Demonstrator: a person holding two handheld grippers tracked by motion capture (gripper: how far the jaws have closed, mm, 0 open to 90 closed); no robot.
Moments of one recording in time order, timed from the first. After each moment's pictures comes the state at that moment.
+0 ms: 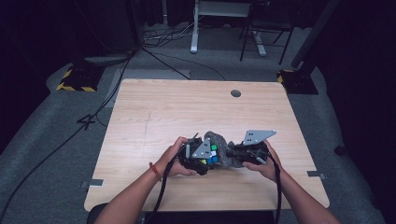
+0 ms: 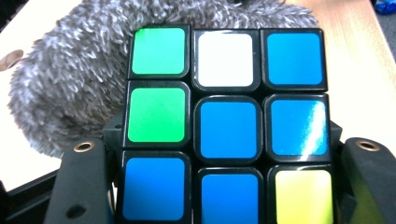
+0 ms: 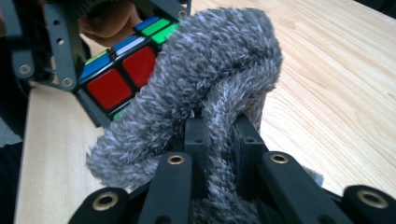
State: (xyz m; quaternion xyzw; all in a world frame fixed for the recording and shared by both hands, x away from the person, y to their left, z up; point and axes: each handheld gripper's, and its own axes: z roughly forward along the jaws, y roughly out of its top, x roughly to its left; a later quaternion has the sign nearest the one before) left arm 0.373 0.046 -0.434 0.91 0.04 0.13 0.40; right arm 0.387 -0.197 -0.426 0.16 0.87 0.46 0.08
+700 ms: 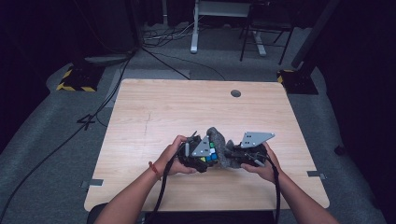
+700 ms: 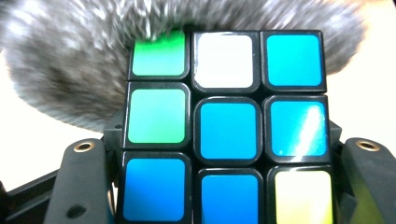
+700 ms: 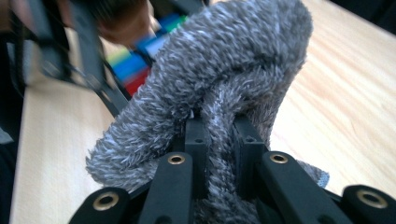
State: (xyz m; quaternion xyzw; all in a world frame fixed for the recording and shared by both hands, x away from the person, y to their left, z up) left arm 0.377 0.048 -0.431 0.90 0.05 0.15 0.40; right arm 0.381 -0.191 -0.425 0.16 0.87 0.46 0.10
